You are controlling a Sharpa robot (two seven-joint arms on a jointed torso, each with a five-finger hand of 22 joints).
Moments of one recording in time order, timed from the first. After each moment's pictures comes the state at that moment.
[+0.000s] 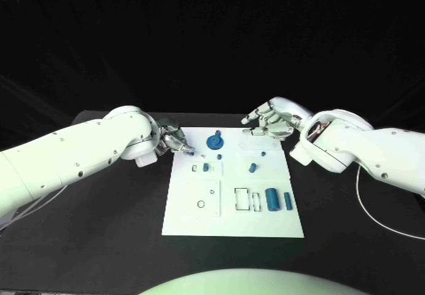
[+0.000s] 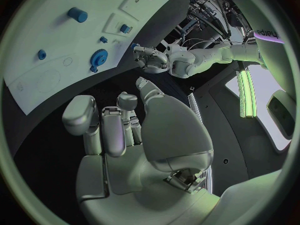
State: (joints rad) left arm 1.27 -0.62 -0.01 1.27 -1.02 0.14 -0.43; left_hand 1.24 -0.12 0.47 0.18 0.31 0.95 0.04 0.58 0.64 1.31 -0.04 1.03 0.90 1.47 -0.09 1.57 1.31 0.04 1.47 0.02 1.38 1.31; right arm 1.24 -0.92 -0.02 1.59 -1.00 -0.30 0.01; right_hand 1.30 -0.04 0.11 0.10 0.32 0.95 0.15 0.08 0.07 1.24 0.06 0.98 1.05 1.47 -0.02 1.38 1.30 0.11 1.32 0.08 1.26 0.95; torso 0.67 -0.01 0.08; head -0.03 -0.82
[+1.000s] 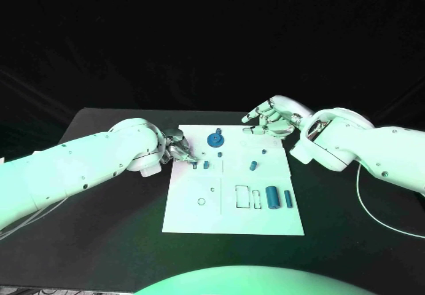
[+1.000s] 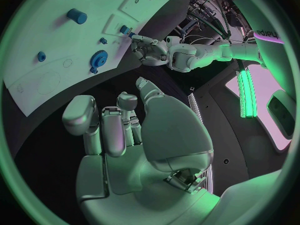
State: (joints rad) left arm 1.22 -0.63 -0.02 1.32 -1.08 0.11 -0.45; left_hand 1.22 -0.14 0.49 0.17 0.32 0.95 0.04 0.58 0.64 1.31 -0.04 1.03 0.91 1.47 -0.09 1.57 1.31 0.04 1.47 0.02 1.38 1.31; right arm 1.24 -0.92 -0.02 1.59 -1.00 -0.29 0.01; right_hand 1.30 -0.04 0.11 0.10 0.32 0.95 0.15 0.08 0.07 1.24 0.06 0.98 1.05 1.47 -0.02 1.38 1.30 0.11 1.32 0.08 1.26 0.95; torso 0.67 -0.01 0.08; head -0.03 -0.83
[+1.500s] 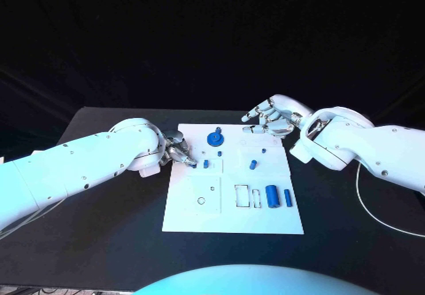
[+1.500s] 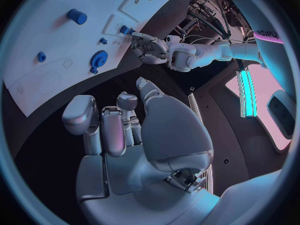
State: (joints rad) left arm 1.21 -0.62 -0.02 1.31 -1.10 0.15 -0.47; left_hand 1.22 -0.14 0.49 0.16 0.32 0.95 0.04 0.58 0.64 1.32 -0.04 1.03 0.91 1.47 -0.09 1.57 1.31 0.04 1.47 0.02 1.38 1.31; right arm 1.24 -0.92 -0.02 1.59 -1.00 -0.29 0.01; right_hand 1.30 -0.04 0.11 0.10 0.33 0.95 0.15 0.08 0.07 1.24 0.06 0.98 1.05 1.47 -0.02 1.37 1.29 0.11 1.32 0.08 1.25 0.95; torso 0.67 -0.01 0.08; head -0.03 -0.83
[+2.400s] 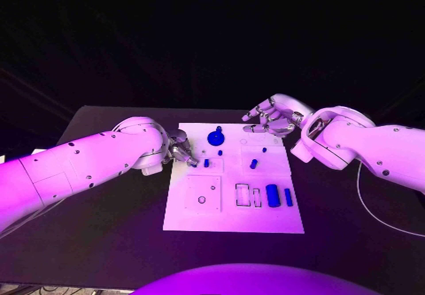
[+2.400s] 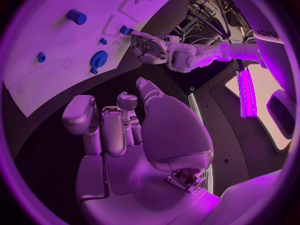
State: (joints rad) left arm 1.21 -0.60 -0.02 1.31 -1.14 0.17 -0.48; left_hand 1.19 -0.15 0.50 0.17 0.43 0.97 0.03 0.59 0.64 1.34 -0.04 1.05 0.93 1.47 -0.09 1.57 1.31 0.04 1.47 0.02 1.39 1.31; right arm 1.24 -0.92 -0.02 1.59 -1.00 -0.29 0.01; right_hand 1.30 -0.04 0.11 0.10 0.33 0.95 0.15 0.08 0.07 1.24 0.06 0.98 1.05 1.47 -0.02 1.37 1.30 0.11 1.32 0.08 1.25 0.95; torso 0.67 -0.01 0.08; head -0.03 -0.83
